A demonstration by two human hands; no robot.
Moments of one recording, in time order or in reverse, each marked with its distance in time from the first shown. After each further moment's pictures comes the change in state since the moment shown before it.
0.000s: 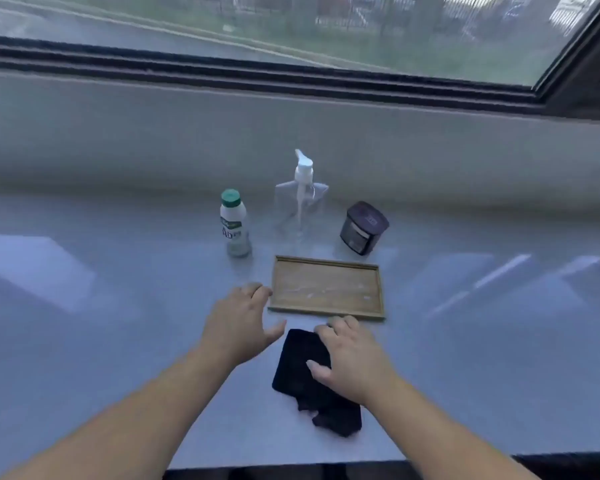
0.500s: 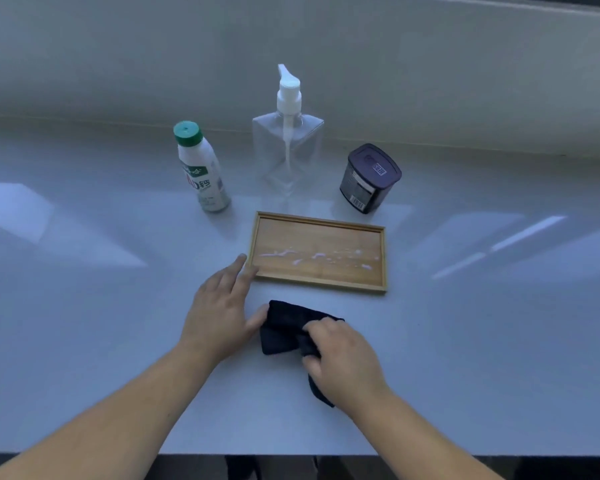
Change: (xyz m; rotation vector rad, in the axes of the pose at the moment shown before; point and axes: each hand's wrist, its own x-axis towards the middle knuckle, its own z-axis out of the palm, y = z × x) left_hand 0.014 -0.003 0.107 -0.040 0.048 -0.072; right_hand 0.004 0.034 0.081 0.316 0.127 -0.050
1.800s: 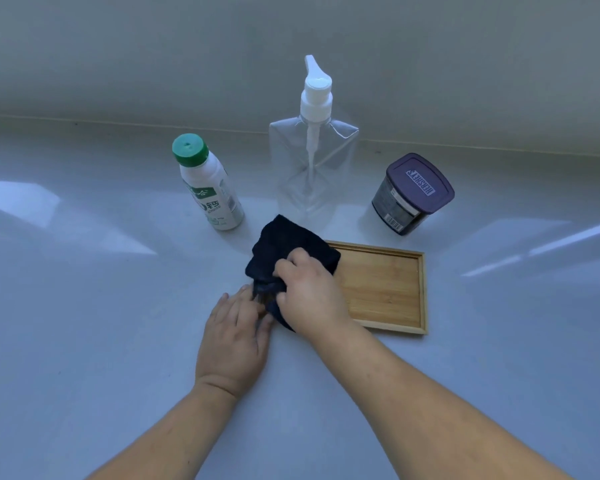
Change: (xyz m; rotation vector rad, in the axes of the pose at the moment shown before) left_hand 0.032 -0.014 0.037 -0.166 0.143 -0.096; right_hand 0.187 -0.026 0.002 0.111 0.047 -0.062
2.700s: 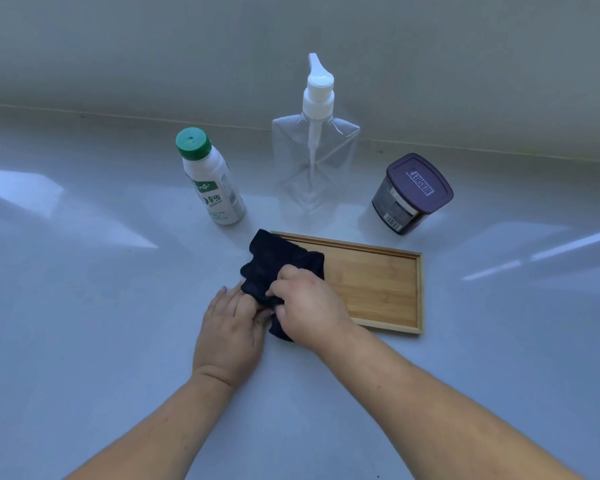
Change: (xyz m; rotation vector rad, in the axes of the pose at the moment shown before) left_hand 0.002 -0.002 0.003 0.000 0.084 0.016; right_hand -0.016 0.007 -0.003 0.020 -0.157 -0.133
